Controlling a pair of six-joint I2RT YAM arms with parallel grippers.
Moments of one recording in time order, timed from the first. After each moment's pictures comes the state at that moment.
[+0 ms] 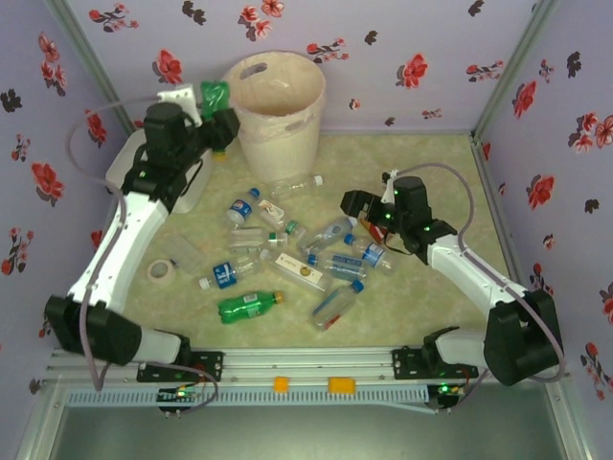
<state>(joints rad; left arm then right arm) -0.31 1.43 1.52 -0.30 0.06 -0.40 0.37 1.25 0.81 -0.11 -0.29 0.63</state>
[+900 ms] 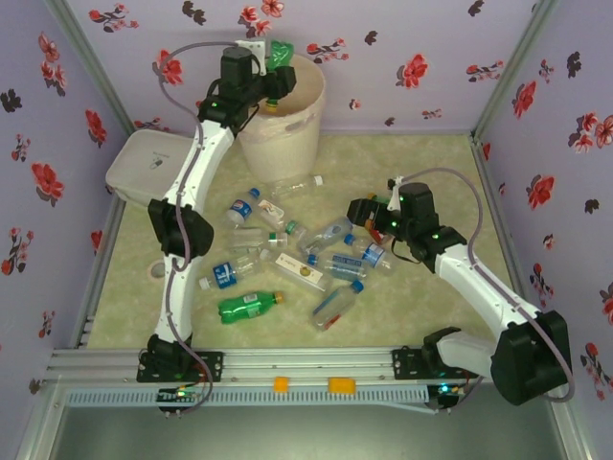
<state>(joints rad) -0.38 2.34 2.61 -0.50 0.14 -0.30 0.37 1.15 0.79 -0.25 -0.23 0.56</state>
